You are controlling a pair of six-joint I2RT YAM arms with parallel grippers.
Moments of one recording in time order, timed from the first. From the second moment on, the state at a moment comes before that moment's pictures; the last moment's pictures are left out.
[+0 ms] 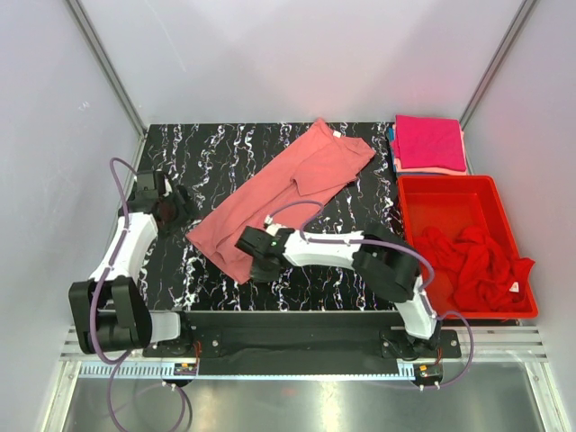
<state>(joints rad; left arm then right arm) 0.11 1.31 0.93 -0.60 0.08 -0.44 1.13 2.09 1.49 -0.56 0.12 1.27</state>
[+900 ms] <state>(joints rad) 0.20 1.31 0.88 -0.57 0.08 -0.55 1.14 2.23 1.86 -0.92 0.17 1.48</state>
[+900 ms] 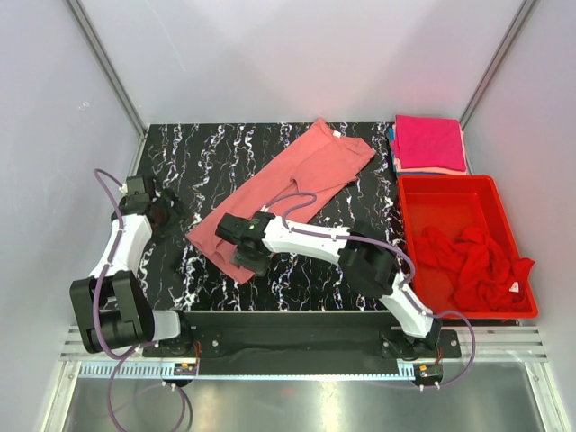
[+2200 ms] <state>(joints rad) -0.13 1.12 0.69 -0.59 0.28 -0.56 1.14 1.58 0.88 -0.71 0.20 1.22</state>
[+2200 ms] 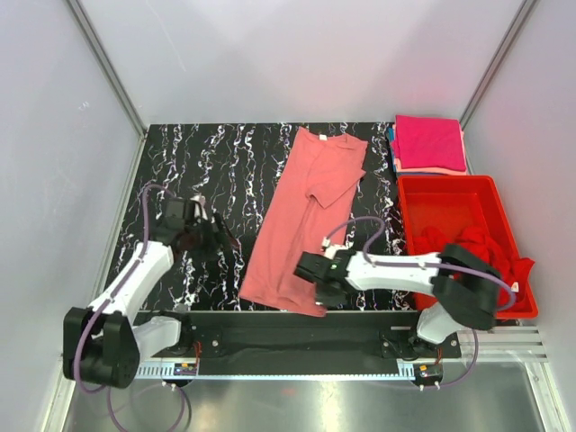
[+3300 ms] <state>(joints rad) -0.64 1.00 0.42 -0.48 0.11 -0.82 1.17 1.63 0.93 -0.55 0.07 0.81</state>
